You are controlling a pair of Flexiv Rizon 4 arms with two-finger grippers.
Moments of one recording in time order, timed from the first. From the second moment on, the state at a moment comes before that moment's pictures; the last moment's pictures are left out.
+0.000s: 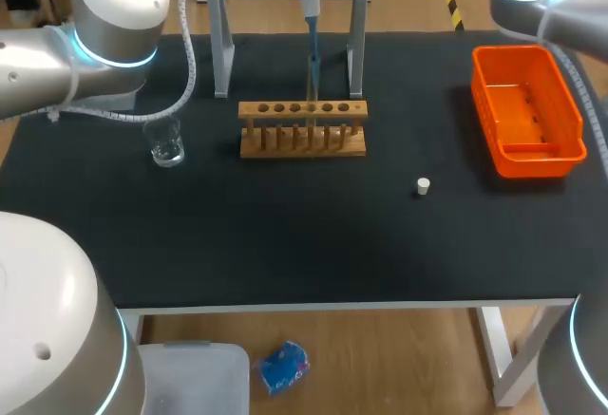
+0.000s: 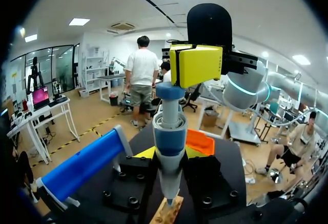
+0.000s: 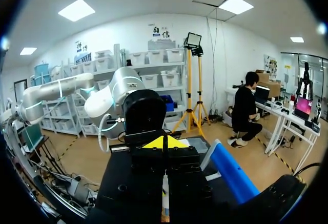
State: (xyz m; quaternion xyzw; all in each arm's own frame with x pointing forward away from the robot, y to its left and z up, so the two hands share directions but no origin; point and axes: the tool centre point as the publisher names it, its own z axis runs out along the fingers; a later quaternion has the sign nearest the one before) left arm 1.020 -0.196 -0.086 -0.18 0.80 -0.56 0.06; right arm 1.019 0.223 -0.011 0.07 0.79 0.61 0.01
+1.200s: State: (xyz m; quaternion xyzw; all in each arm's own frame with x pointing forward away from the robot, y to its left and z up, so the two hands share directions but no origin) left arm 1.020 -0.196 -0.089 -0.18 0.80 -0.56 0.06; right arm 1.018 0.222 -0.030 0.08 0.78 0.62 -0.01
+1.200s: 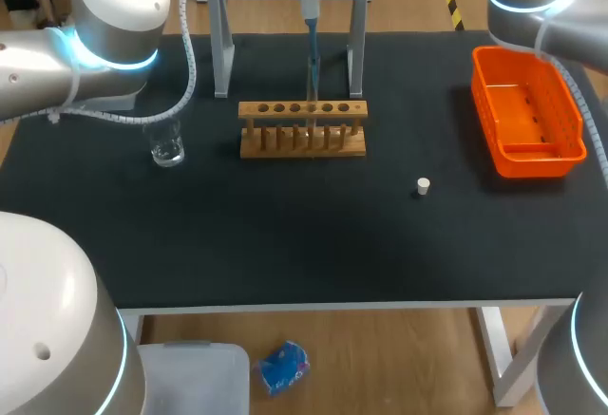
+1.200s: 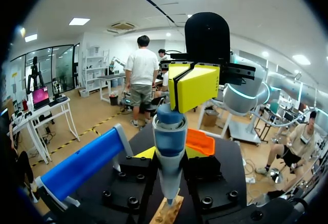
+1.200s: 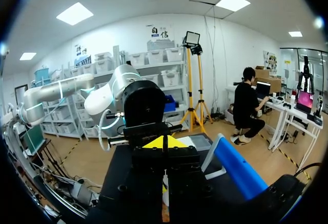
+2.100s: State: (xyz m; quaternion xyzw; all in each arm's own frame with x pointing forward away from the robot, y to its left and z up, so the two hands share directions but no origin) left arm 1.021 -0.197 -0.085 -0.18 0.80 -0.57 0.06; right arm 1.024 0.213 0.035 0.02 0.78 0.62 0.06
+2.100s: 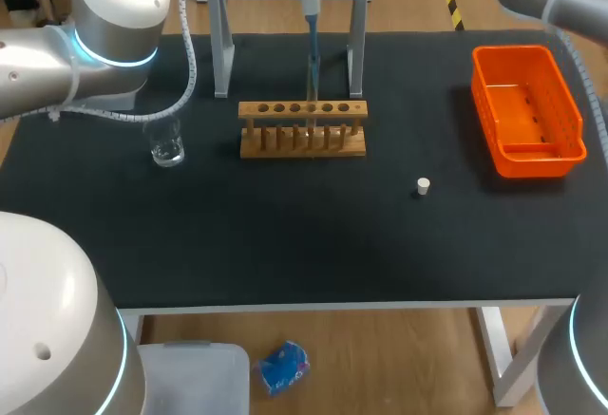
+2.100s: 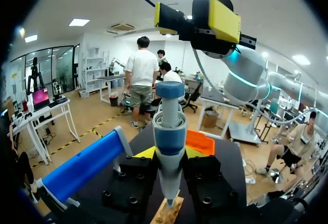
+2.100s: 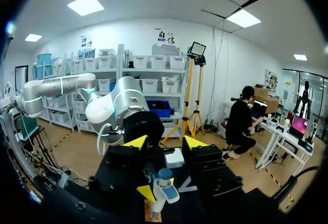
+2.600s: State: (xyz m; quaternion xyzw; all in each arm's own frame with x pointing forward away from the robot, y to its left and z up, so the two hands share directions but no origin) left arm 1.021 -0.196 -0.085 -0.18 0.80 -0.57 0.06; right arm 0.982 0.108 -0.018 0.02 0.79 0.61 0.07
